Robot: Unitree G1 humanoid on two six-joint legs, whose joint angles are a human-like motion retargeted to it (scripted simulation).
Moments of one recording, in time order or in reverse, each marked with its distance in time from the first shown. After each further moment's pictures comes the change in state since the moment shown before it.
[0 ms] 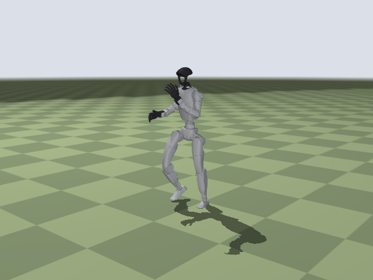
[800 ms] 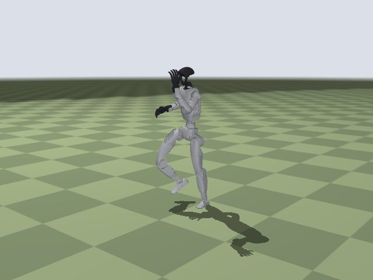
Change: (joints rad) left arm -0.382 0.116 0.032 -0.039 0.167 -0.019 0.172; right arm 0.368 -0.093 -0.181 -0.140 -0.056 -0.046 0.085; waist -0.028 -0.015 0.086; left_leg 0.124 0.057 0.053 -0.036 -0.025 0.002; right_leg -0.106 -0.080 -0.091 0.401 -0.078 0.029
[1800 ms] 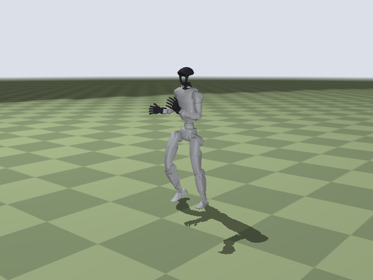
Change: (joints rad) left arm 0.597 -0.202 -0.003 0.253 -0.103 0.009 0.089; right arm -0.343 0.109 0.272 -0.018 0.162 -0.063 -0.317; waist 0.122 -0.028 -0.080; left_leg -0.080 -0.035 0.025 0.095 -0.044 0.014; right_leg 0.252 0.149 0.161 -0.634 0.111 0.069
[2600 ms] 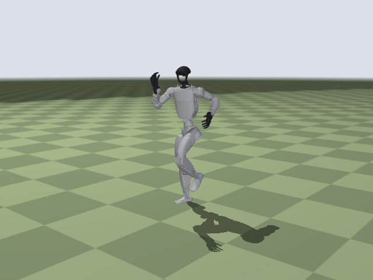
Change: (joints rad) left arm 1.150 0.223 0.078 -0.184 -0.297 0.019 -0.339; right arm -1.241 -0.082 0.055 0.122 -0.151 0.120 -0.114; waist 0.553 -0.234 0.043; left_leg -0.991 0.056 0.095 1.643 0.151 -0.035; right_leg 0.290 -0.226 0.081 -0.729 -0.132 -0.125
